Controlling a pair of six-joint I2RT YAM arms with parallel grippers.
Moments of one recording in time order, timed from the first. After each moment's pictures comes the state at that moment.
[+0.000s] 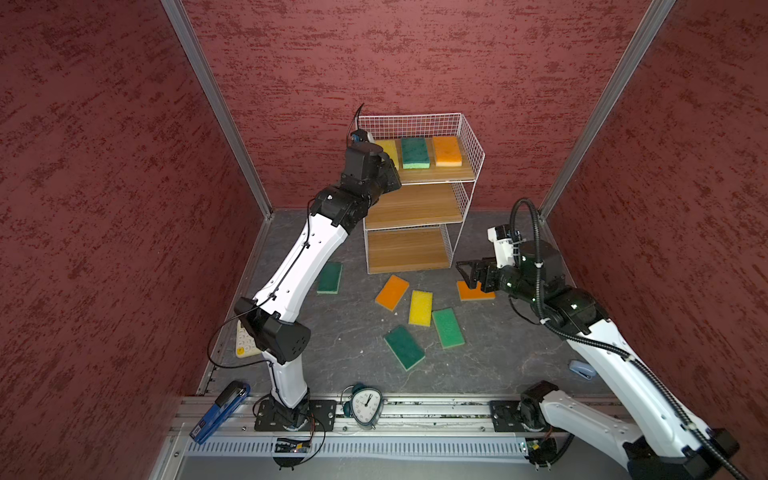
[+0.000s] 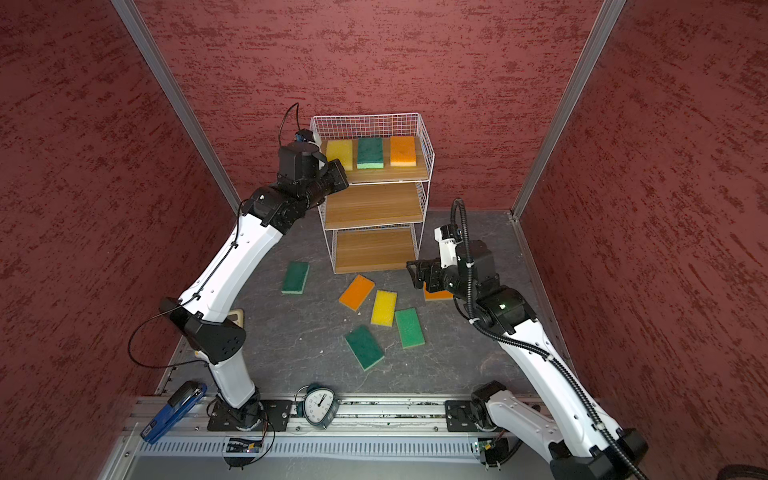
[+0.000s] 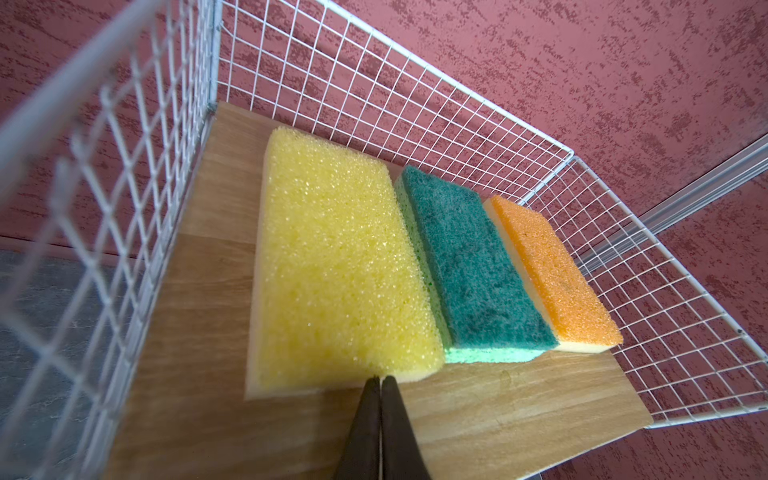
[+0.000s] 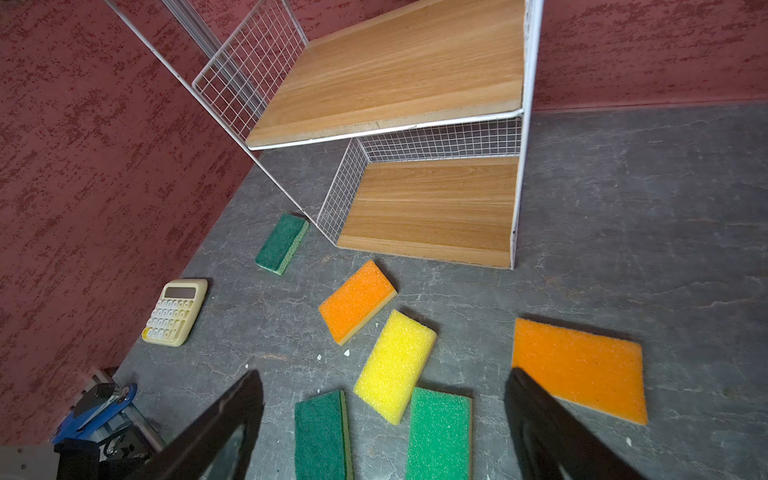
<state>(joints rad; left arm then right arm) -0.52 1.82 2.19 -0.67 -0.21 -0.59 0.44 0.98 1.07 -0.57 -0.17 0.34</state>
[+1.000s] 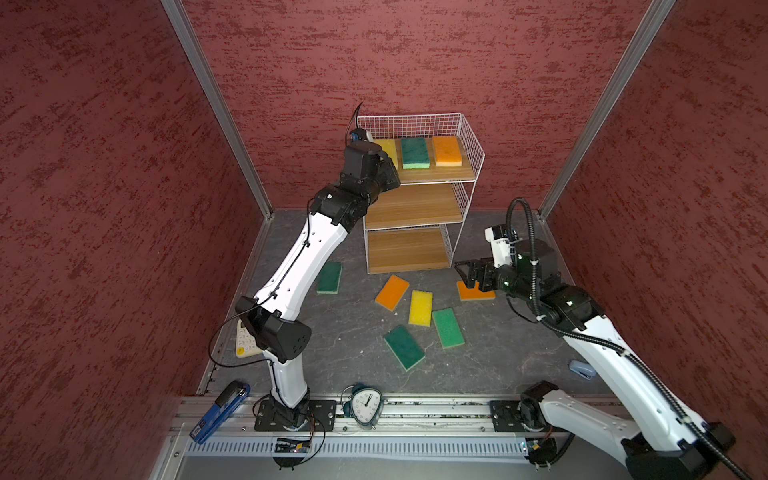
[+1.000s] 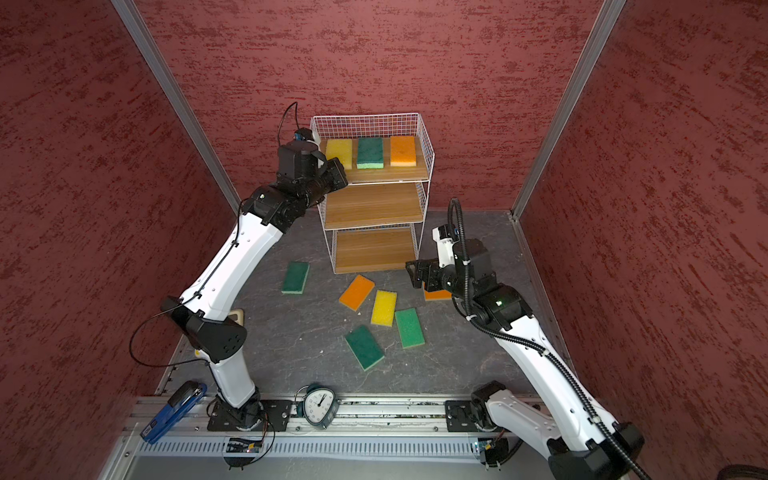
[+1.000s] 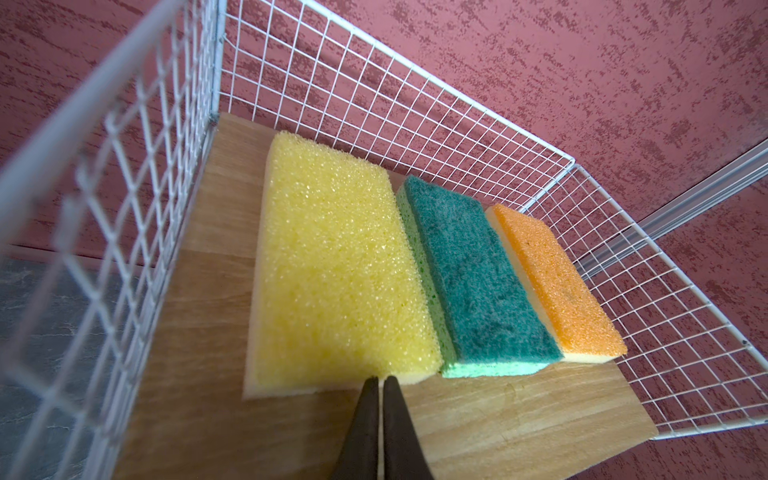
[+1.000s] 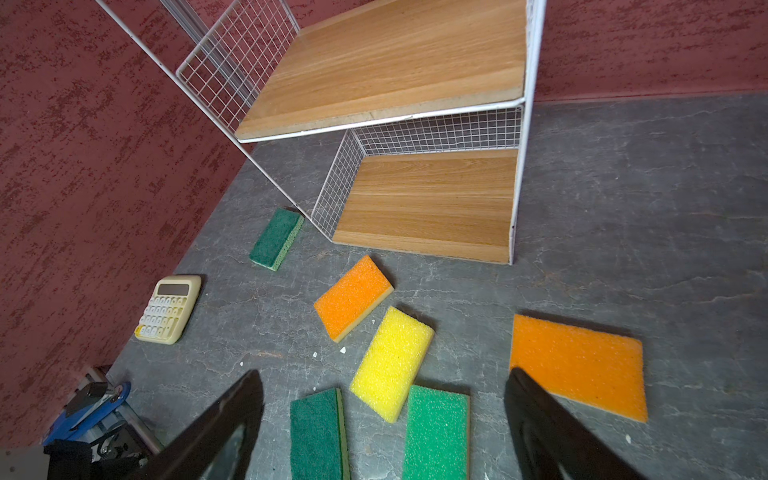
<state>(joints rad) -0.51 1.83 2.20 -0.66 -0.20 -0.58 0.44 1.00 1.07 -0.57 -0.17 0.34</state>
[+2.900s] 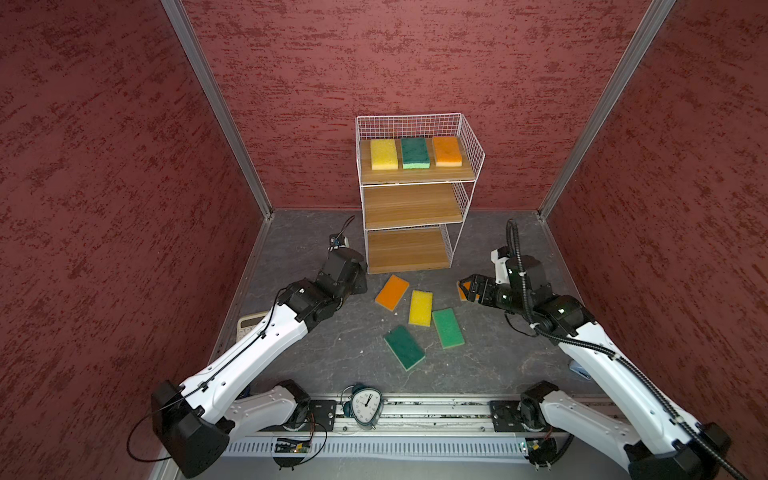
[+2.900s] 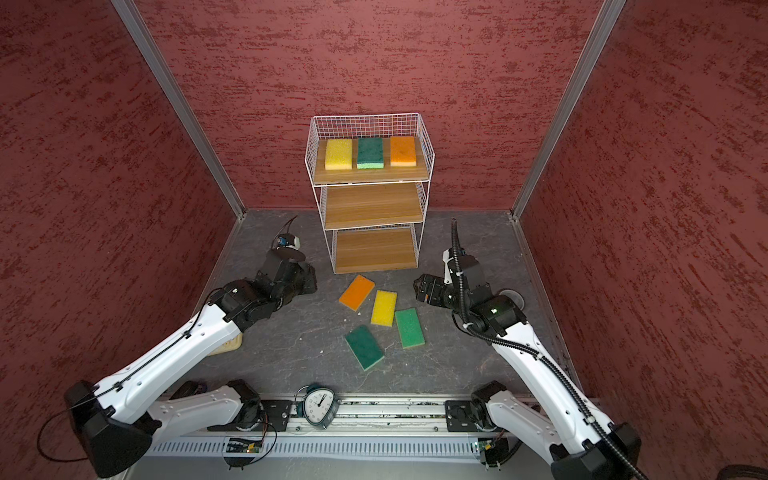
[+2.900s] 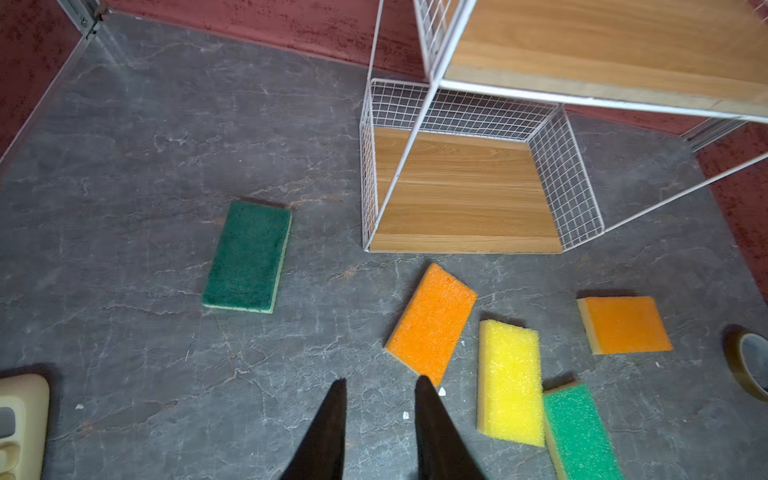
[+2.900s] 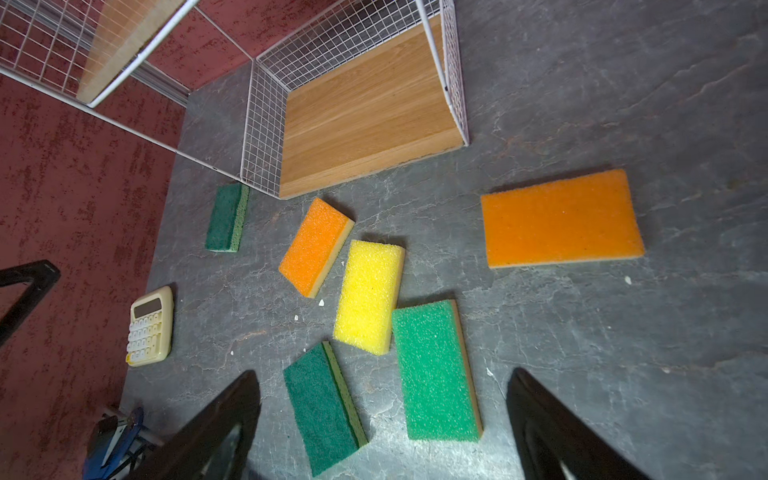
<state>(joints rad) -0.64 1.12 1.05 -0.69 -0.38 -0.61 0.44 0.96 0.92 -0.68 -0.10 0.62</state>
